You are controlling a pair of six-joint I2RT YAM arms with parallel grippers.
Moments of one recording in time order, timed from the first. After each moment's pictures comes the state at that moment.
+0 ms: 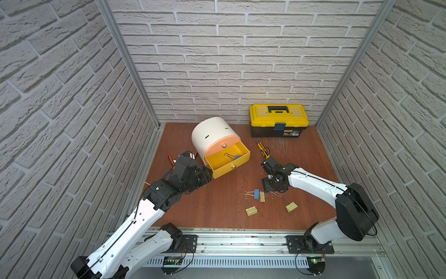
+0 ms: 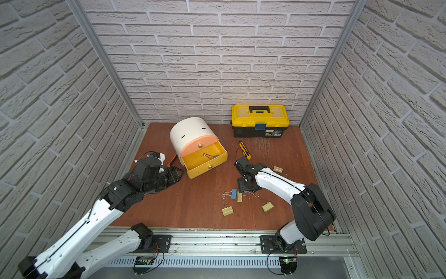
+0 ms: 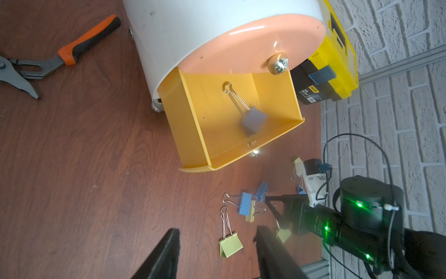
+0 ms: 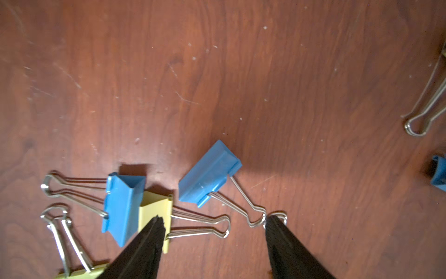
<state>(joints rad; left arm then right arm) -0.62 0.85 0.96 -0.82 -0.02 -0.94 0.53 1.51 0.94 -0.84 0.18 0.44</state>
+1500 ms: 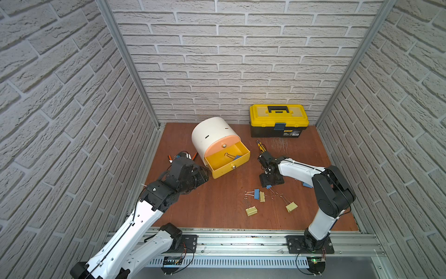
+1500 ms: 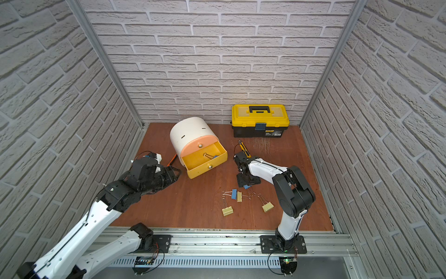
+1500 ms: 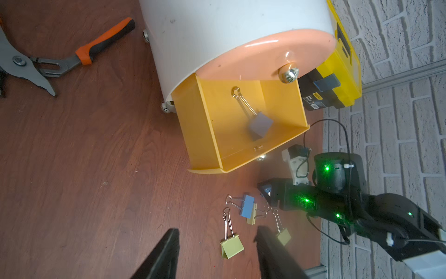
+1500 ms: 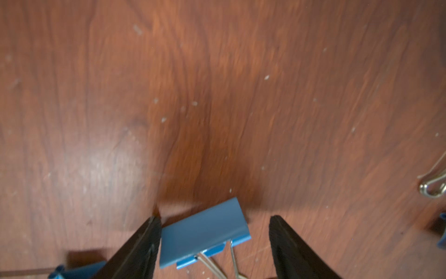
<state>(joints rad) -0.55 0.83 0.96 -0.85 0.01 -0.94 0.43 1.78 1.10 -0.81 0.18 0.35</state>
